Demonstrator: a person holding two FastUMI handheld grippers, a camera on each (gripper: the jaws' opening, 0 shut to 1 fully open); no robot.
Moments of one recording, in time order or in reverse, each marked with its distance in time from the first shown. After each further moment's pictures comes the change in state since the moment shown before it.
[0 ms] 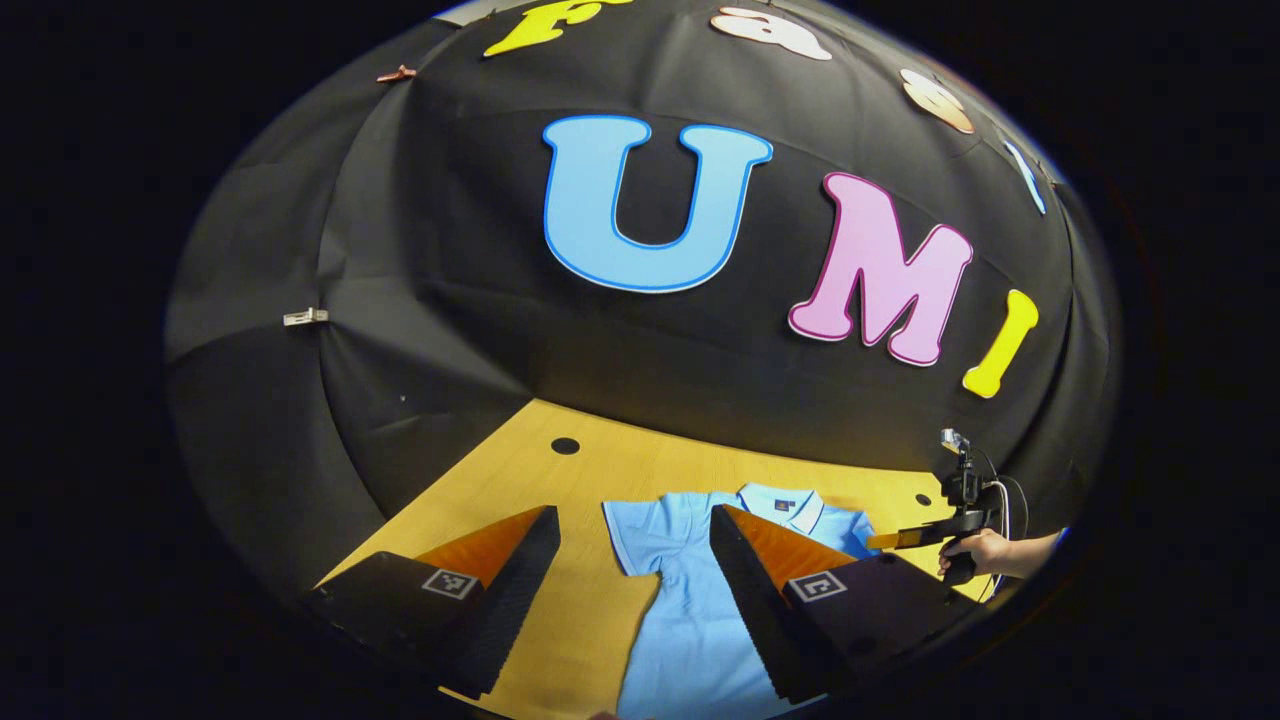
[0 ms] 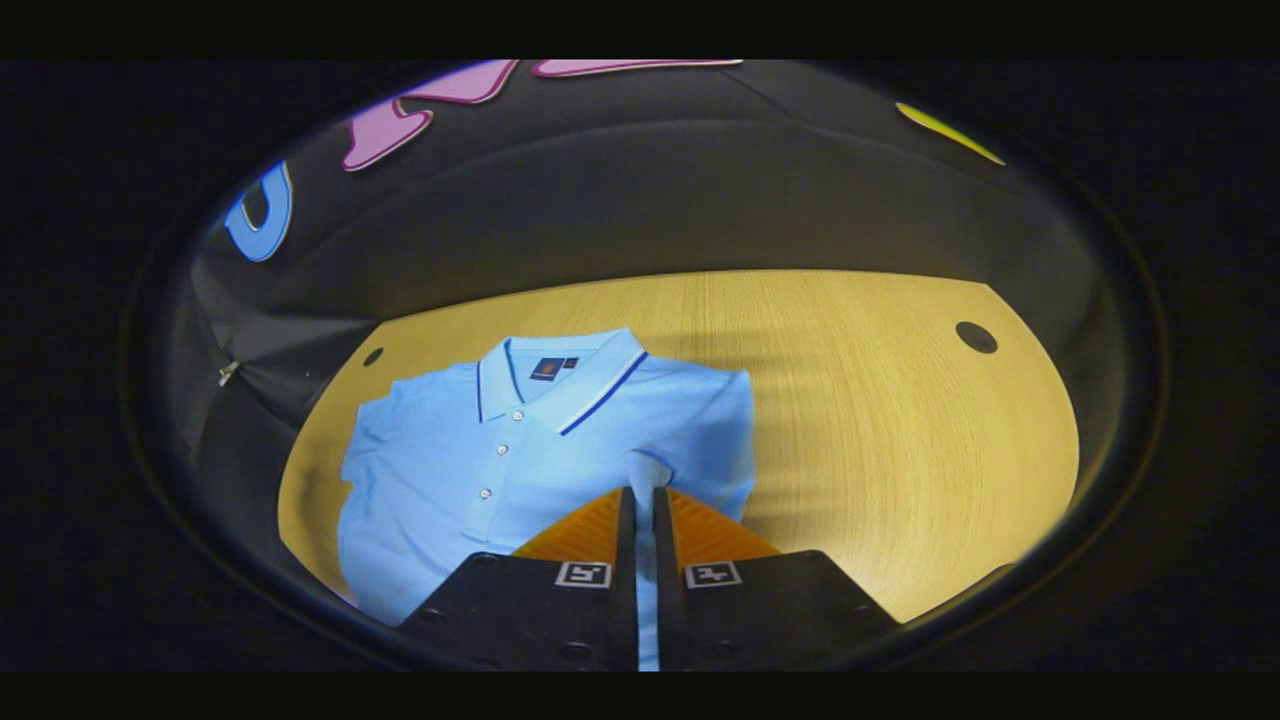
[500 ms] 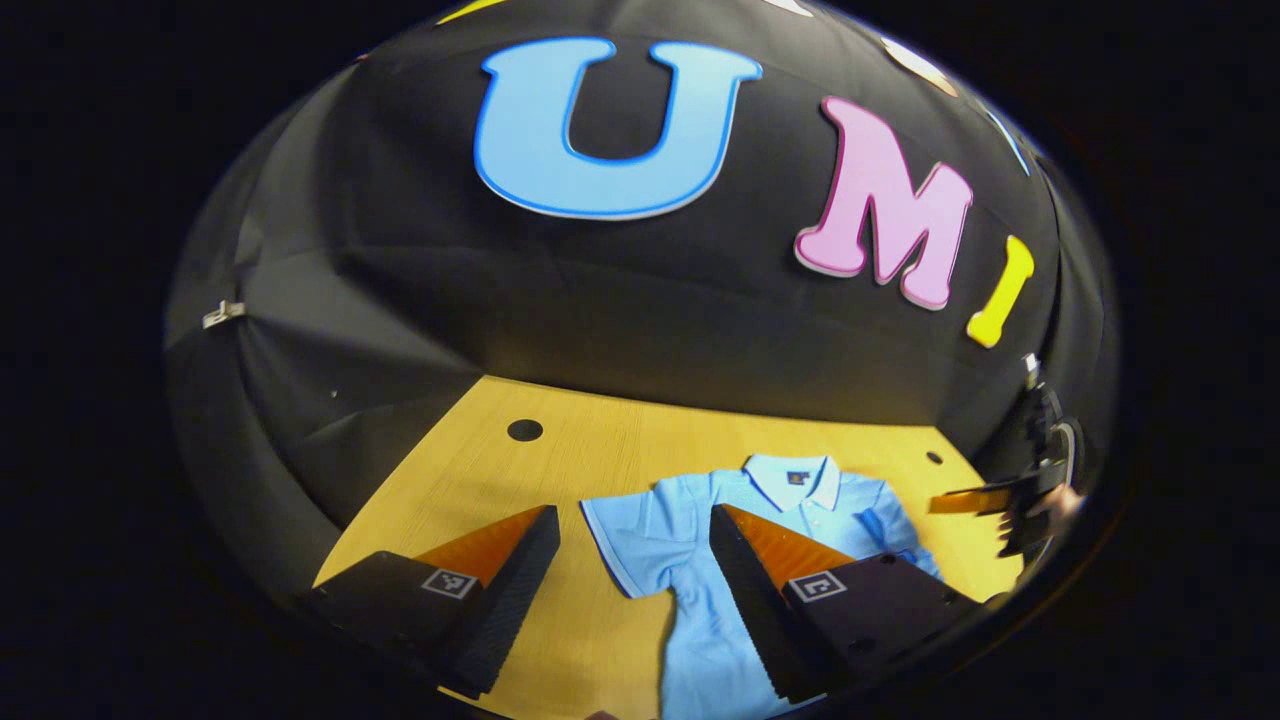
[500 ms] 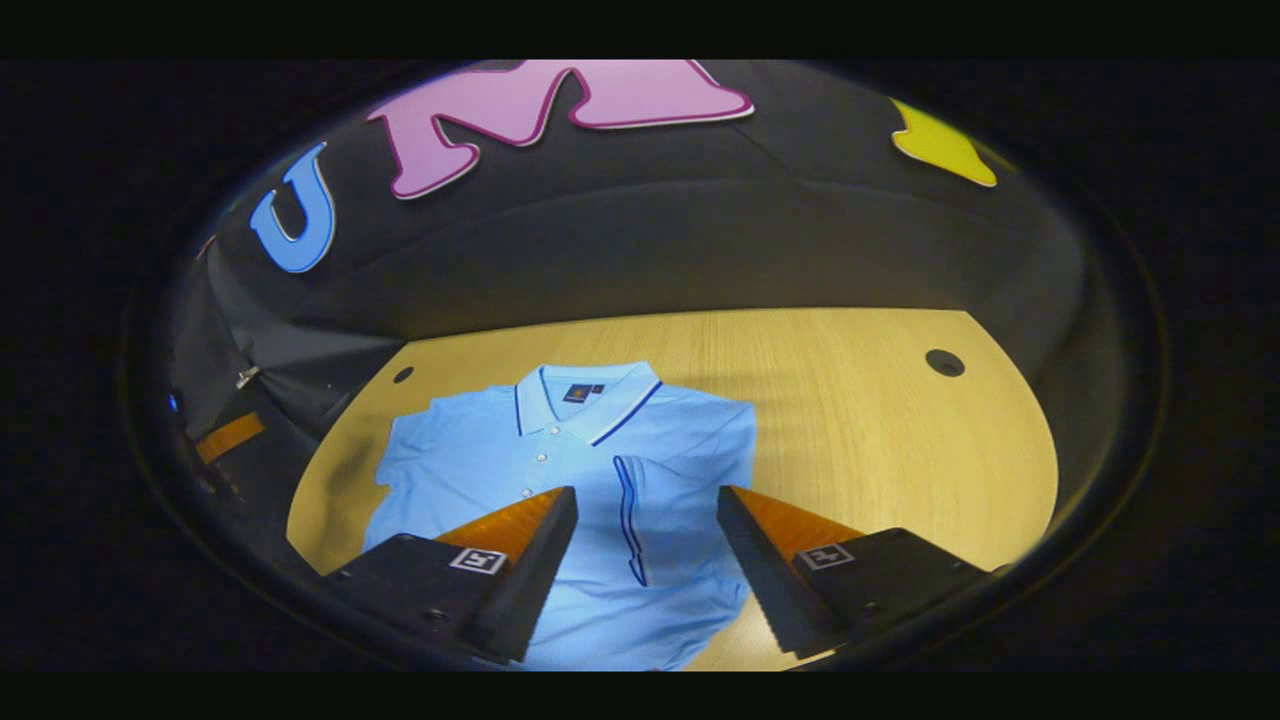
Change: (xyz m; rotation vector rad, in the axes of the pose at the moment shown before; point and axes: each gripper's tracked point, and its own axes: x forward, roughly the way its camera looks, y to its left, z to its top) left arm 0.139 0.005 -0.044 0.134 0.135 -0.114; right arm -0.073 0.008 0.014 0.015 -0.102 0.029
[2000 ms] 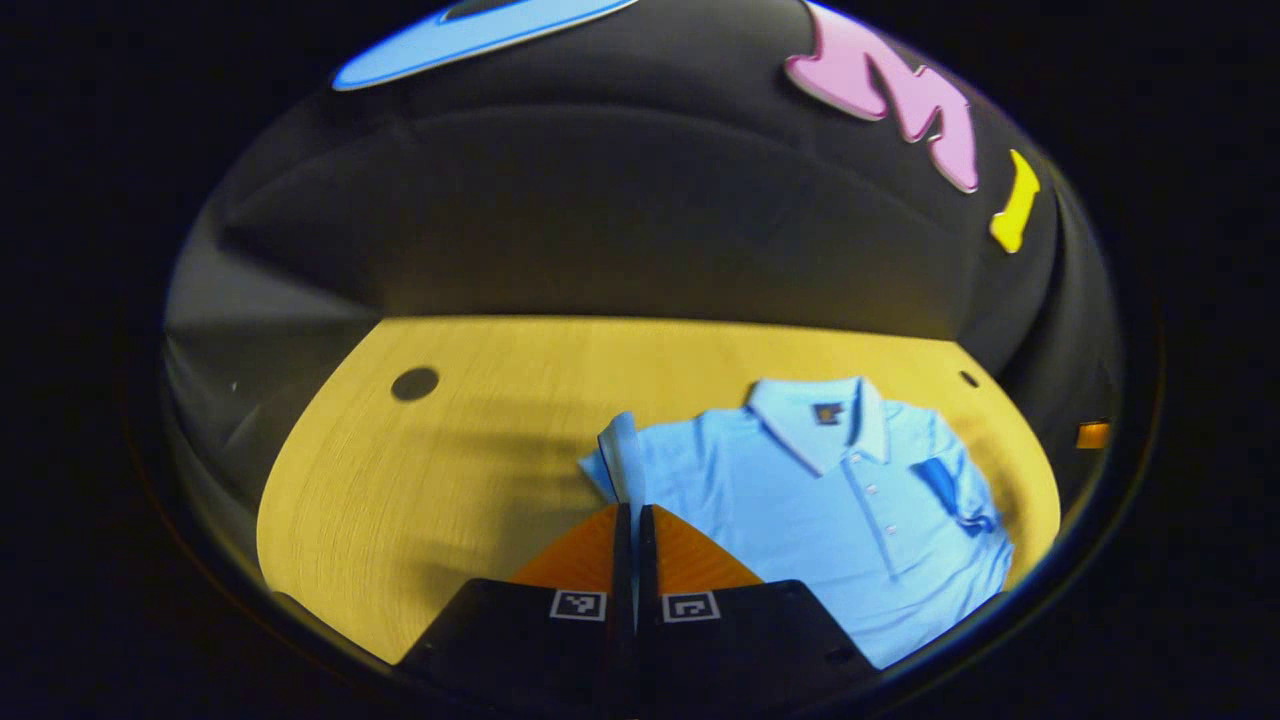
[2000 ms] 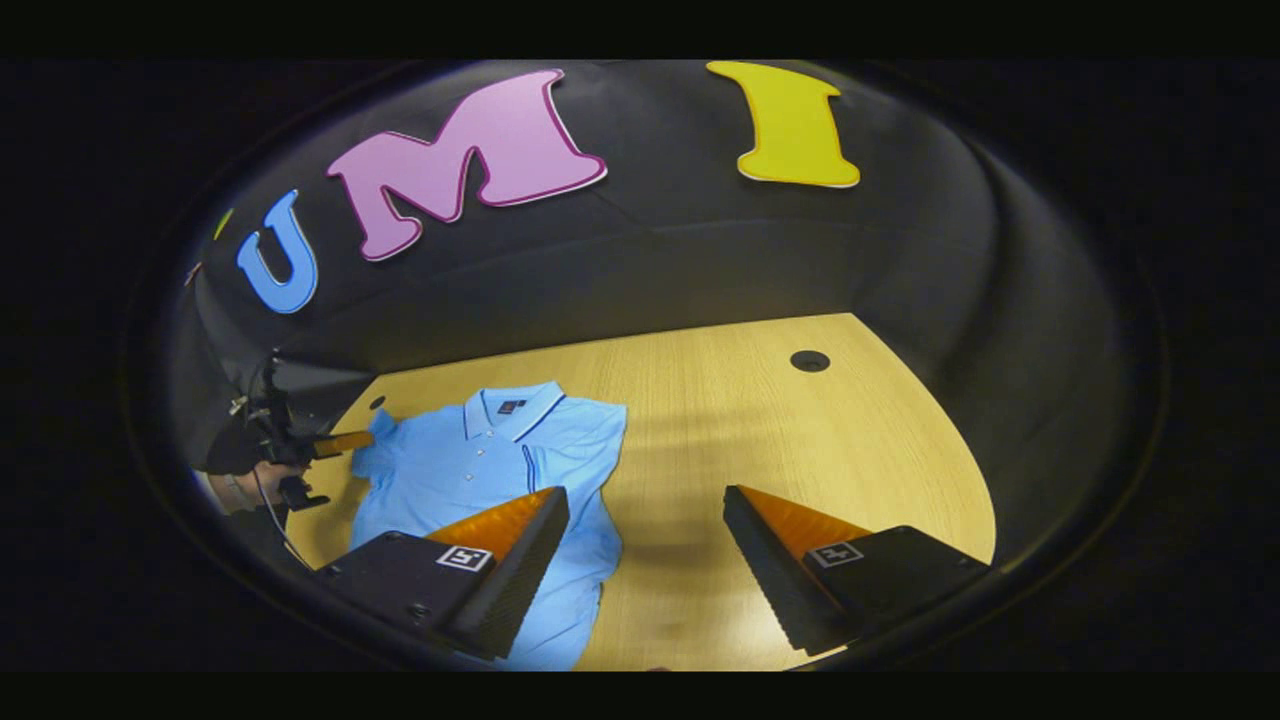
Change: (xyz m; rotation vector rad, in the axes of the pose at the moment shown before) left arm 0.132 -0.073 -0.049 0.111 0.156 -0.144; right arm -0.087 -0.092 -0.004 0.058 -0.089 -0.101
